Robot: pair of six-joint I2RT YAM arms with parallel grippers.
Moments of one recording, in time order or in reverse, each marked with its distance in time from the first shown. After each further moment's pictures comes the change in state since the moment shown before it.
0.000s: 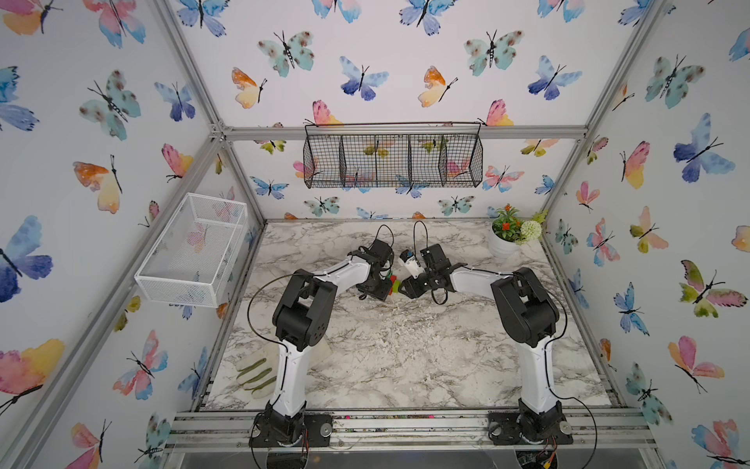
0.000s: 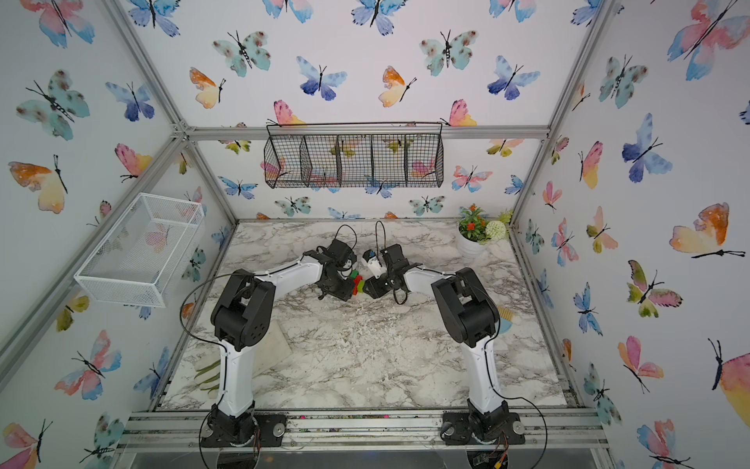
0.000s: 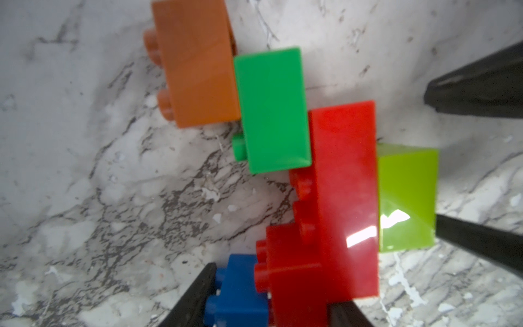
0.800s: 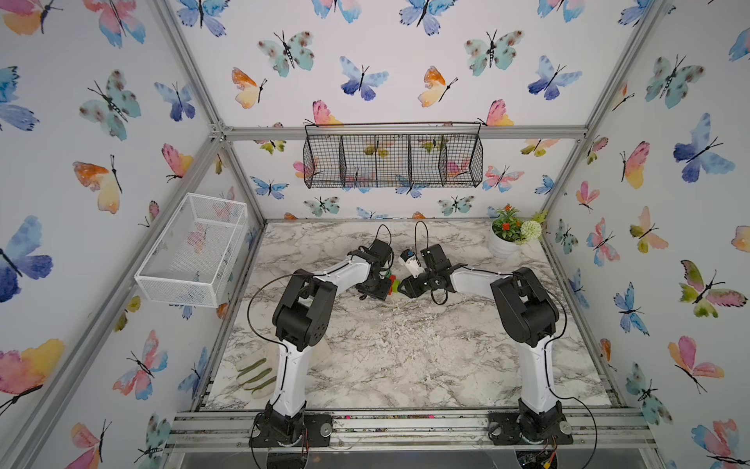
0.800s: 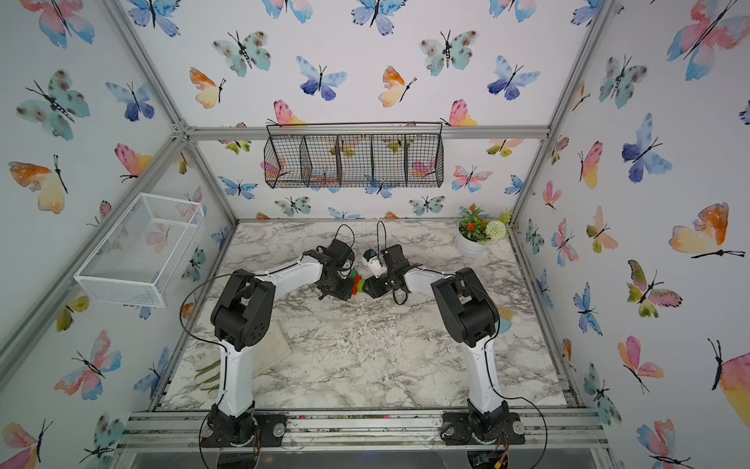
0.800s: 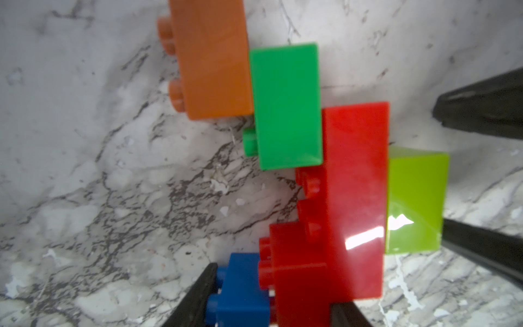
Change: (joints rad) left arm 0.000 0.000 0.006 -0.018 -0.008 -0.065; right arm -0.001 0.002 -0.008 0.029 -0.019 0.044
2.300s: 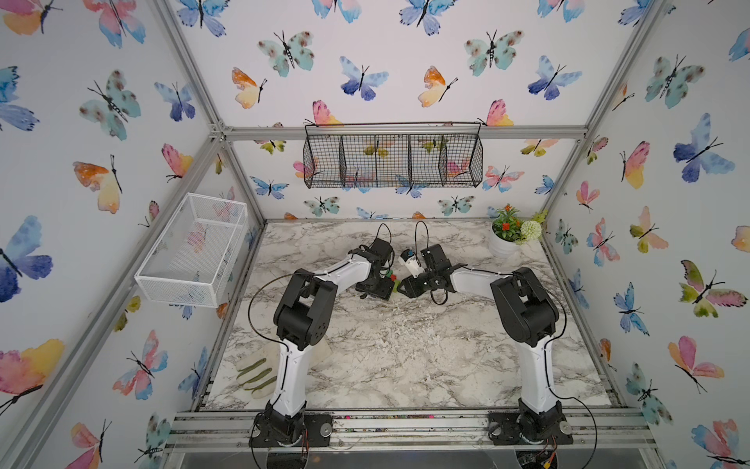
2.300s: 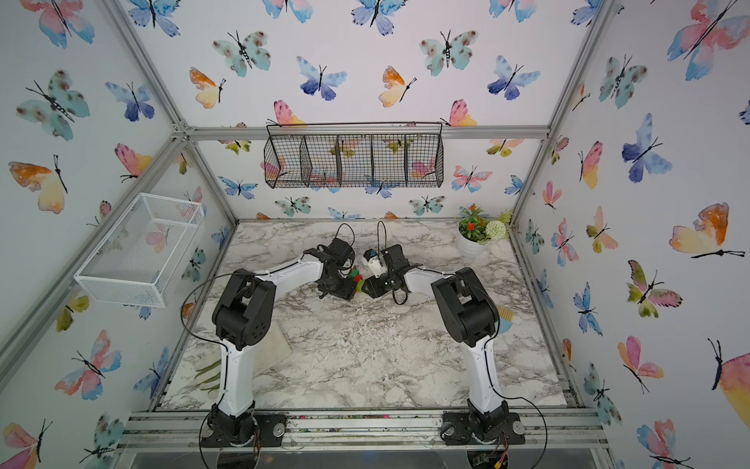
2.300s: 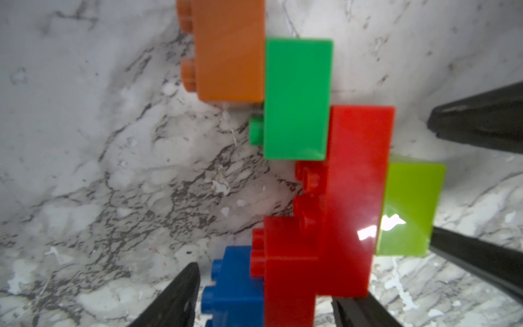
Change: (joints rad) left arm 0.000 0.001 0.026 -0.024 0.002 -0.015; right arm -0.002 -0.003 0.000 -0.004 -0.016 0.023
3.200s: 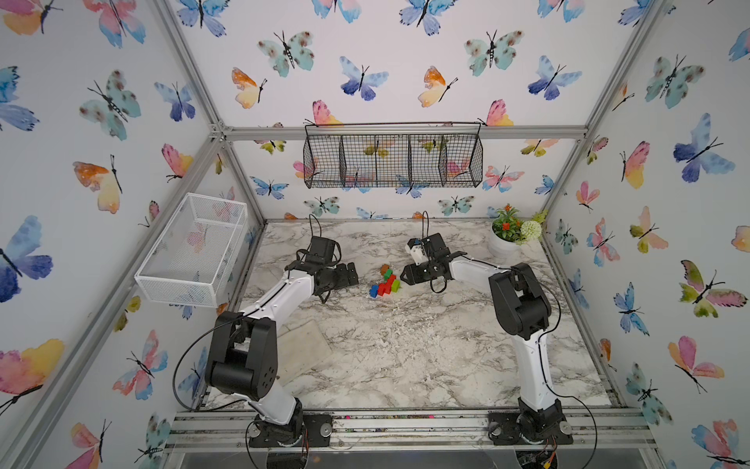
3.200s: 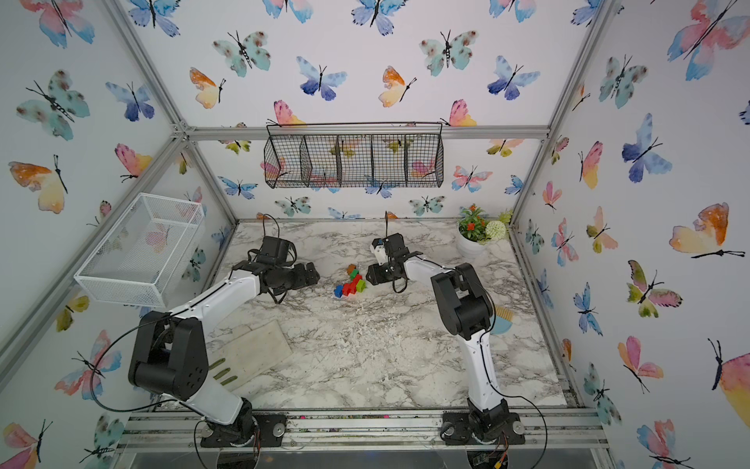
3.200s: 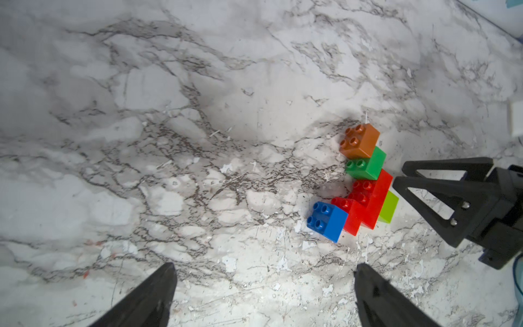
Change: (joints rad) left arm 0.290 -0.524 -0.456 0.235 0.092 -0.352; right arm -0.048 0.086 0.186 -0.123 0.089 0.174
